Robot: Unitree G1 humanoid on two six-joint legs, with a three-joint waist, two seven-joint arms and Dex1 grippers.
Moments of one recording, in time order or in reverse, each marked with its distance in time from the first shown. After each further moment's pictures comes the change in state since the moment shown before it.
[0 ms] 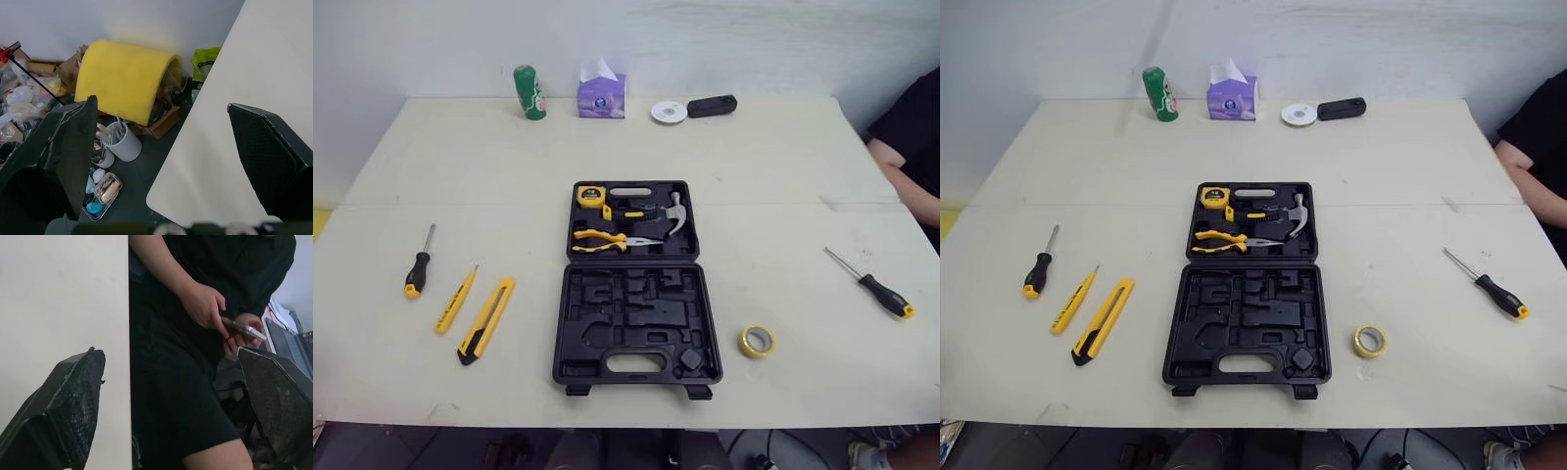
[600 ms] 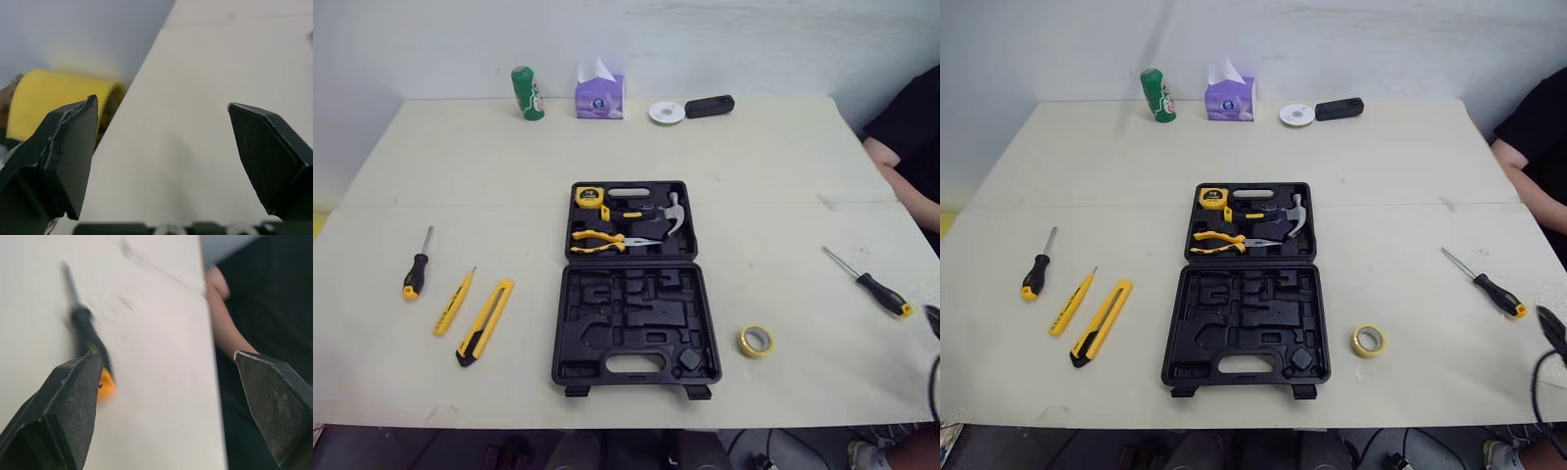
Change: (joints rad) left arm -0.011 -0.167 -0.110 -0.415 -0.106 0.139 -0.029; right arm -0.217 0.049 0.237 -0.297 0.125 0.121 0.104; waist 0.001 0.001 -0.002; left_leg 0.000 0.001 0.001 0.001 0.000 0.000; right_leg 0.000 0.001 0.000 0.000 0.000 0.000
